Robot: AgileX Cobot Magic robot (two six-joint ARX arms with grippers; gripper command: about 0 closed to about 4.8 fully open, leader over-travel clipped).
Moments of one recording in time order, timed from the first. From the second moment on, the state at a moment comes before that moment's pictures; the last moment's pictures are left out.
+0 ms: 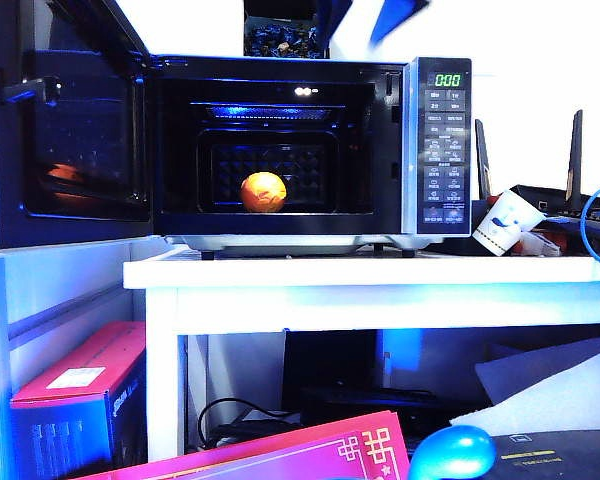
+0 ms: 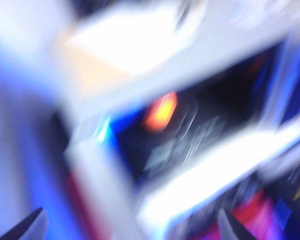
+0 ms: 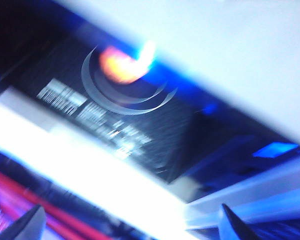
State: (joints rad) left arm -0.29 1.45 1.99 -0.89 0.05 0.22; right arm 0.46 2.03 2.47 -0.99 0.06 -0.25
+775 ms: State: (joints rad) left arm -0.30 1.49 1.99 -1.26 -0.12 0.24; right arm 0.46 1.93 2.47 -0.98 0.08 -0.24
